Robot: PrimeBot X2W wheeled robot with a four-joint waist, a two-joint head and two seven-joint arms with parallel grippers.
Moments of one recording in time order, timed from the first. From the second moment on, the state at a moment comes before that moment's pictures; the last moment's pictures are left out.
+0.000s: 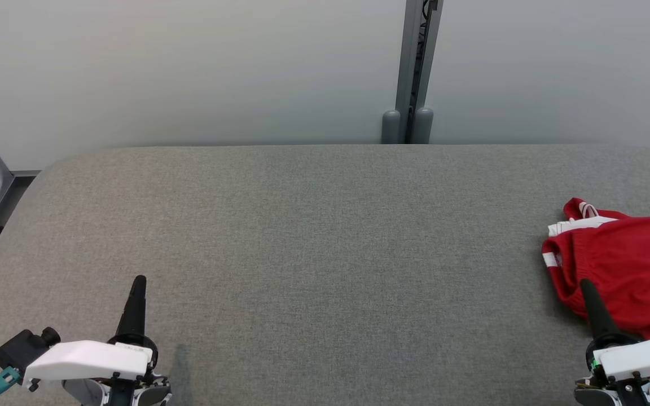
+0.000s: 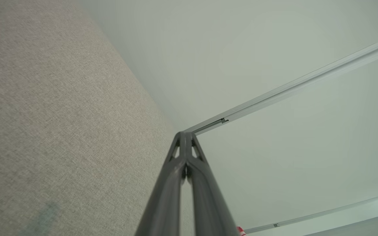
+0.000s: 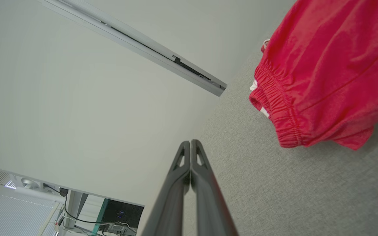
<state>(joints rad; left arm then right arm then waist) -0.06 0.11 -0.05 0.24 -1.24 -0.04 -0.02 -0.03 -0.08 -0.05 0.18 1.18 0.13 0.04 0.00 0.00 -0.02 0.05</state>
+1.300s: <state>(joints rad) -0.09 0.07 0.06 0.24 -1.49 -0.10 0.07 -0.08 -0.06 -0.09 0.22 1.47 0.13 0.09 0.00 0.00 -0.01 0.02</state>
